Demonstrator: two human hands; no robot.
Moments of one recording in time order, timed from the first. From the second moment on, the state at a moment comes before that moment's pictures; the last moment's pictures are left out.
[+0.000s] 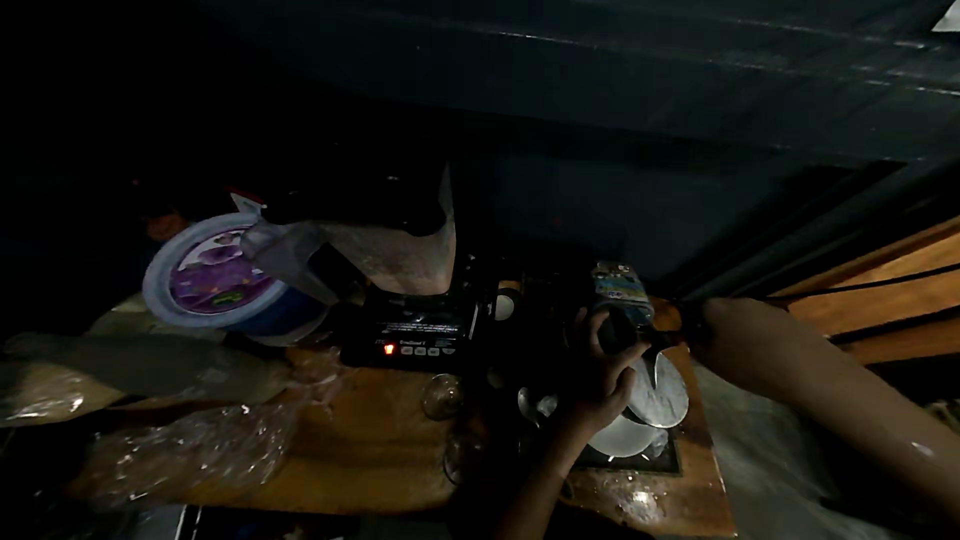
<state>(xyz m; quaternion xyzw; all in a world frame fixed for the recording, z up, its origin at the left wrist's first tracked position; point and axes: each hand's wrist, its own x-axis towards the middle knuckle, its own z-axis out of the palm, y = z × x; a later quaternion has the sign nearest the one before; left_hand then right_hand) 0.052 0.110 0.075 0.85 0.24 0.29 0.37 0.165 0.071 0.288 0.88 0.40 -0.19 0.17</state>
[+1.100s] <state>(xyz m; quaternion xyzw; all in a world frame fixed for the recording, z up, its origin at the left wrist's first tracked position) 0.029 0.088 0.059 0.64 0.44 0.32 0.54 0.152 0.045 0.266 0.90 0.40 -0.12 0.15</state>
